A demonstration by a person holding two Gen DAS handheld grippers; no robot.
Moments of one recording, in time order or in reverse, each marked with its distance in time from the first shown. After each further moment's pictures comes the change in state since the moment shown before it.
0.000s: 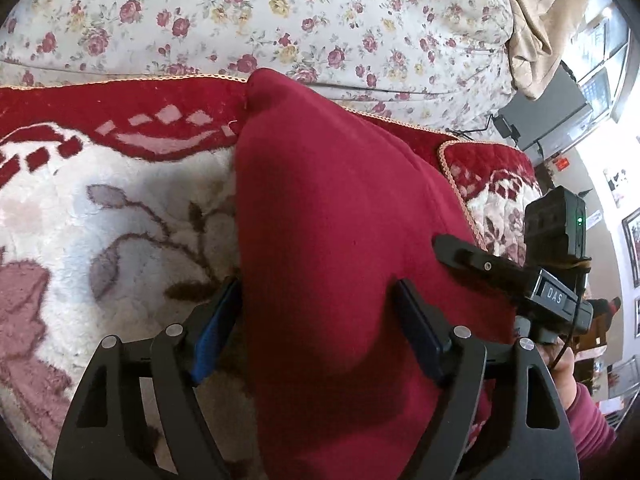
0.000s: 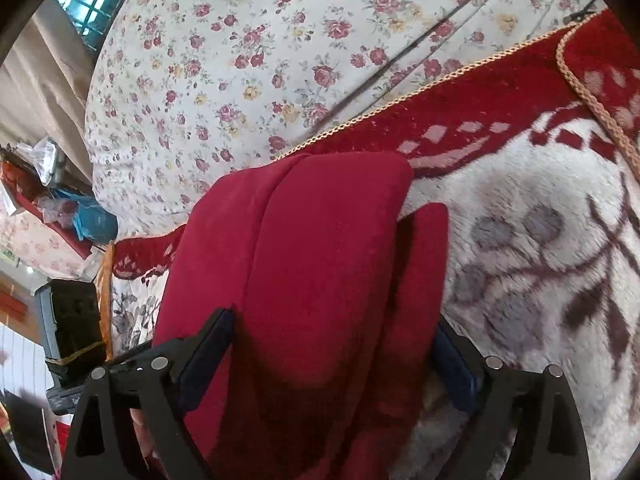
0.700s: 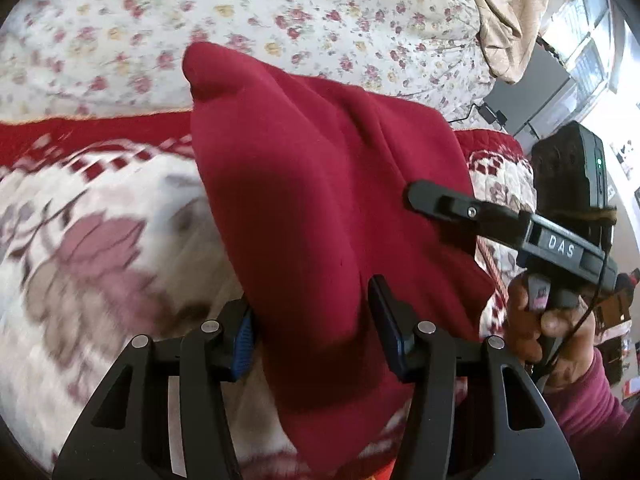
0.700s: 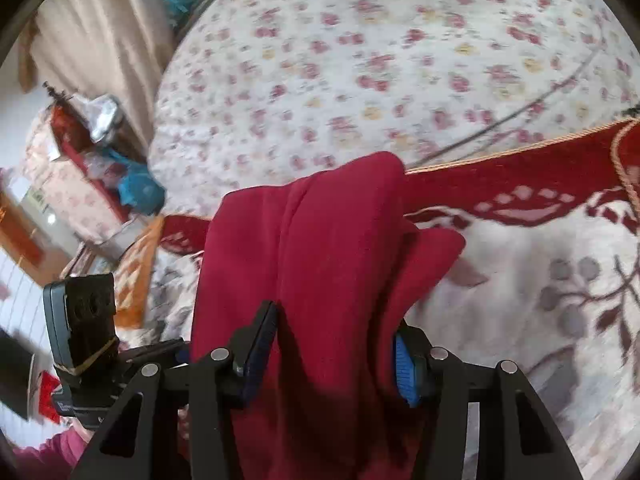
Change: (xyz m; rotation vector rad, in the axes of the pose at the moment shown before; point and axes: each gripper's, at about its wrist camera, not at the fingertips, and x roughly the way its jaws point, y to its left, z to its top) left arm -0.101 -0.024 -0.056 0.080 -0.045 0.093; right arm -0.048 0.099 -0.025 -0.204 -0.053 0.106
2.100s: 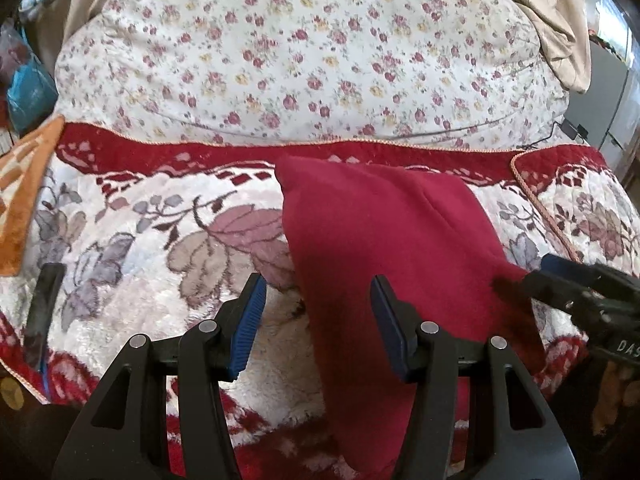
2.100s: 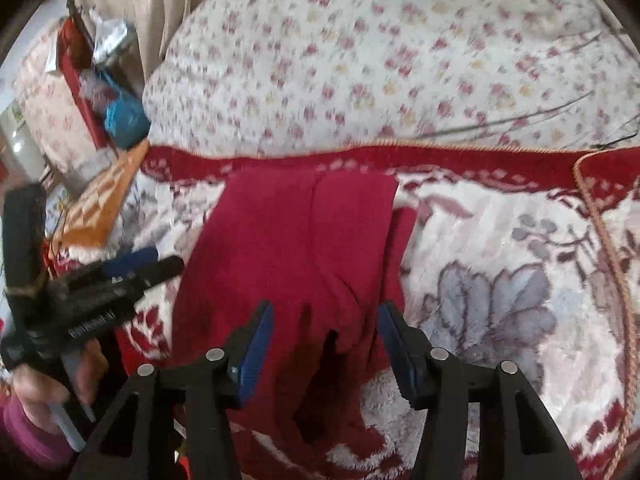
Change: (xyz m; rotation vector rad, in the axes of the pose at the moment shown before) left arm -0.048 -0.002 -0.061 0.010 -0.221 0.438; right arm -0.028 0.055 -0.087 -0.198 0.024 -0.242
